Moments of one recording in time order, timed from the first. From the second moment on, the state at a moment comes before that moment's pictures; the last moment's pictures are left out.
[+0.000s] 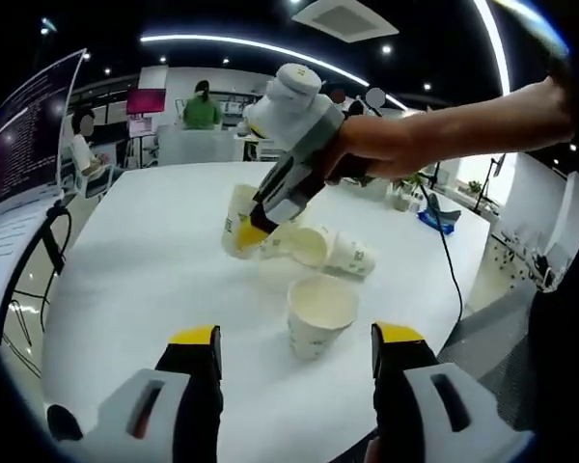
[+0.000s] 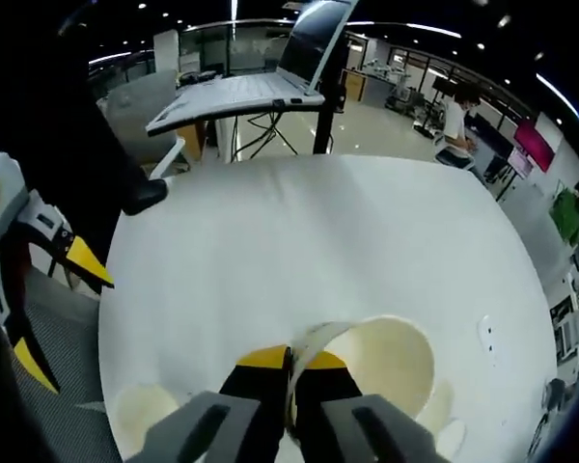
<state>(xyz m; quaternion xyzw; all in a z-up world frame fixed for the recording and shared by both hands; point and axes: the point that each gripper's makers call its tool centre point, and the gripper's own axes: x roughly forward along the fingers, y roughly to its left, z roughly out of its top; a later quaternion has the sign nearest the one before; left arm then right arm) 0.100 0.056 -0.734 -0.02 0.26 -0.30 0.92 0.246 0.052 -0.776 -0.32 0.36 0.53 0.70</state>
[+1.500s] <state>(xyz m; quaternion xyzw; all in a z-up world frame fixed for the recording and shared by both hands) 0.096 0.061 -0.735 0.02 0.26 -0.30 0.92 0.112 0.018 -0.728 -0.37 0.33 0.61 0.62</state>
